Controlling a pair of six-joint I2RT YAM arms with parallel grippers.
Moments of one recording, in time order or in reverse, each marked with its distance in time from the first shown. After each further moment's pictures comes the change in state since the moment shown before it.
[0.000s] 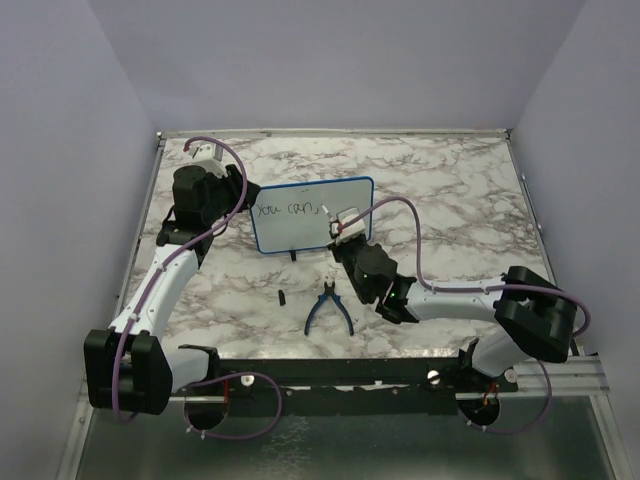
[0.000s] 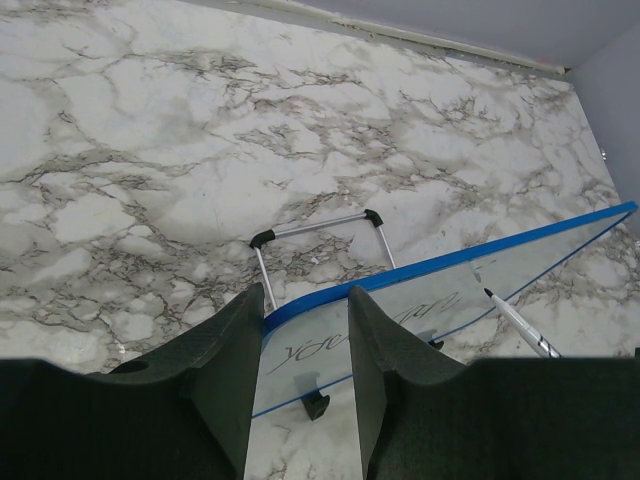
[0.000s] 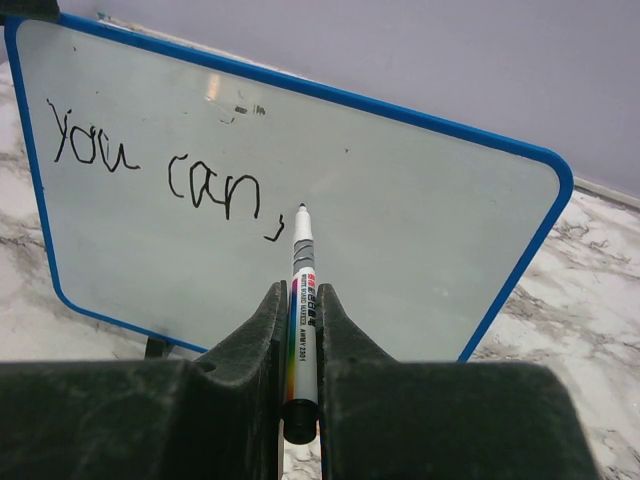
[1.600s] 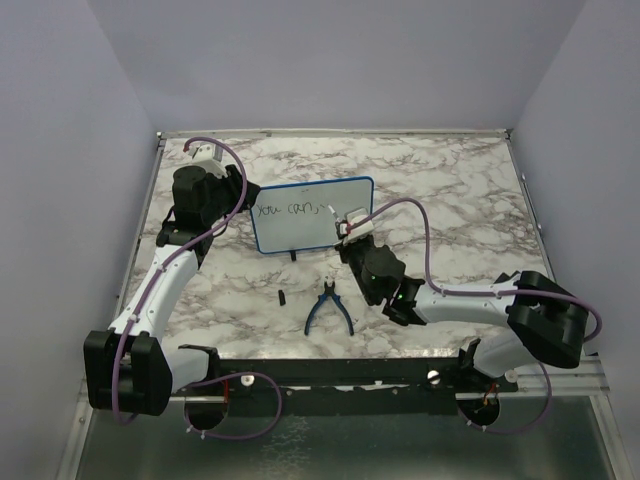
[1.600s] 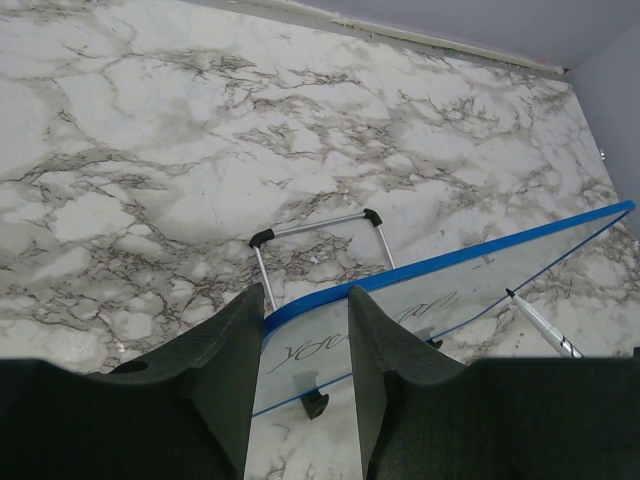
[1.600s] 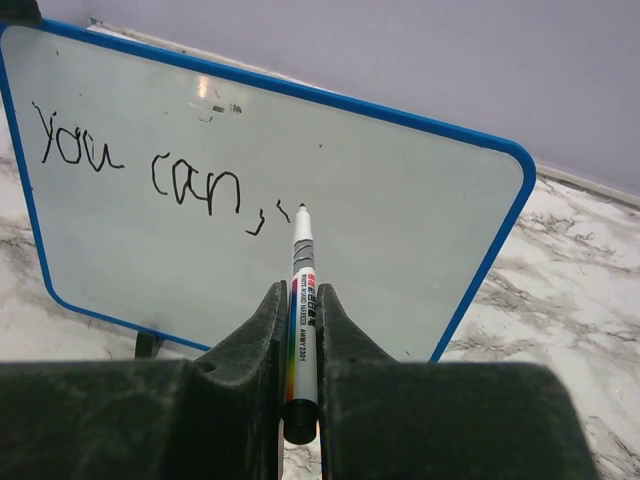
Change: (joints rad) left arm 0.000 -0.005 -0.002 -0.002 0.000 0.000; right arm -0.006 -0.058 -0.035 -0.016 0.008 0.014
